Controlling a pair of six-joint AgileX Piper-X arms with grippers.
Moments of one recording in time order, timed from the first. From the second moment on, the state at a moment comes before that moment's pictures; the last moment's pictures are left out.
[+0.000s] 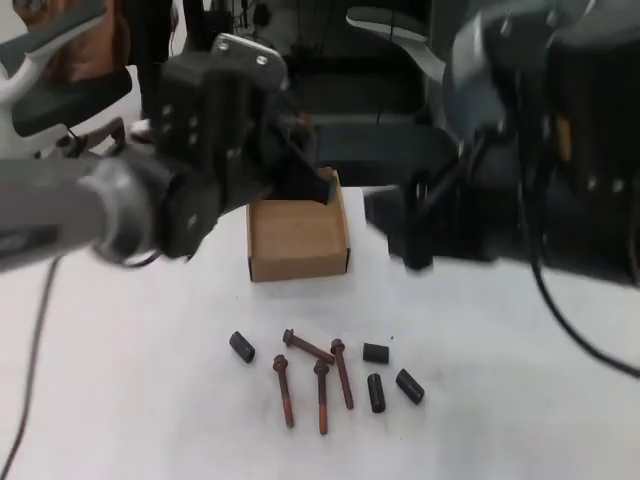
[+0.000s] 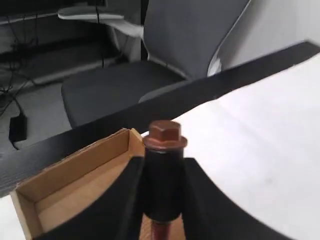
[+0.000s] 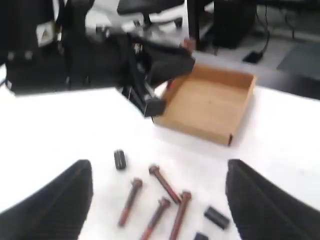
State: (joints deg) left arm -26.8 98.1 -60.3 -9.1 6.0 4.4; right arm 41.4 62.7 -51.2 25.6 4.8 11.2
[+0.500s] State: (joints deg) left arm -23.0 120.1 -81.0 -4.3 3.3 8.7; right arm 36.2 80.9 -51.2 39.7 1.7 -3.0
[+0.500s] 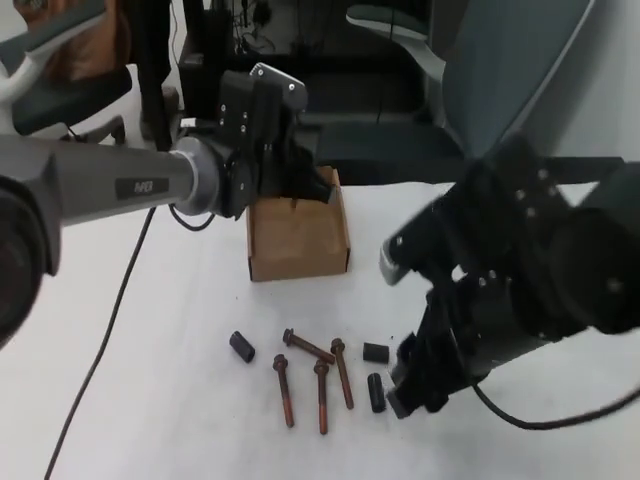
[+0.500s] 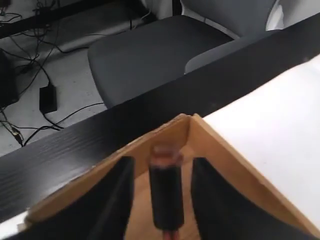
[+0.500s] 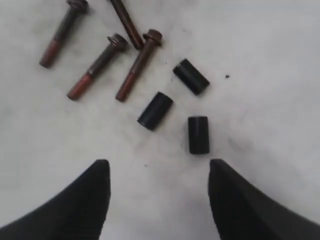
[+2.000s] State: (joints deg) left arm -31.9 100.0 -78.8 58.8 20.6 -5.4; right arm 29.9 106.6 -65.4 46.6 4.1 -18.8
